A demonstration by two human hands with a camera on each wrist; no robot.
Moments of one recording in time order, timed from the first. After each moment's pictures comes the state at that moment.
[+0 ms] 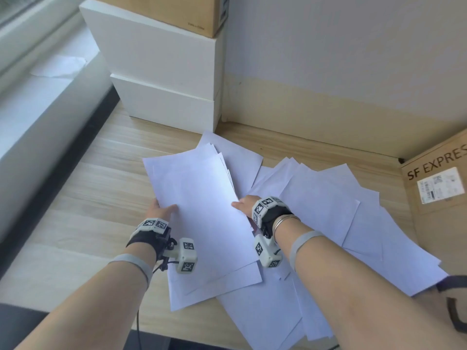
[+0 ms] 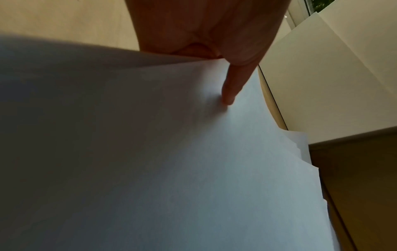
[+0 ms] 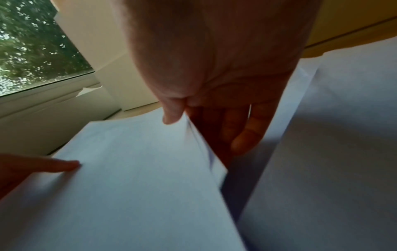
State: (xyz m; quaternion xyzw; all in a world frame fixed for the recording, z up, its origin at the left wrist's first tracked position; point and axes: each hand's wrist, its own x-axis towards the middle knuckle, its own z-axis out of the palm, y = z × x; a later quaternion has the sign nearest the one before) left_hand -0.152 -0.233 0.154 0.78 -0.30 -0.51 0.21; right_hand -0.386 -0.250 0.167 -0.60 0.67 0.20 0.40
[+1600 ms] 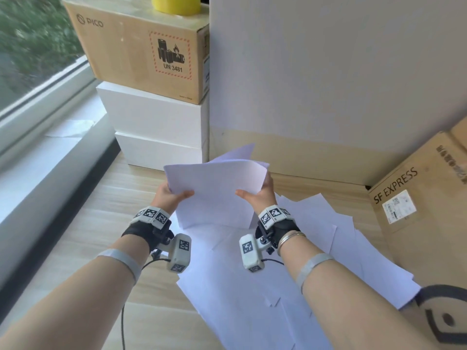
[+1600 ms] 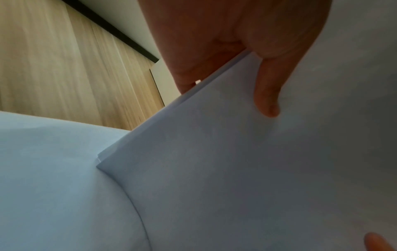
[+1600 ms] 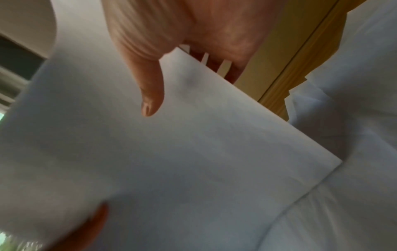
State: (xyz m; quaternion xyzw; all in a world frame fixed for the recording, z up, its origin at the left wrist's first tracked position) left_hand -0.187 -0.286 0.268 0.54 -0.47 -0.57 0.41; right_hand -0.406 -0.248 0.286 -0.40 0.68 -0.47 0.39
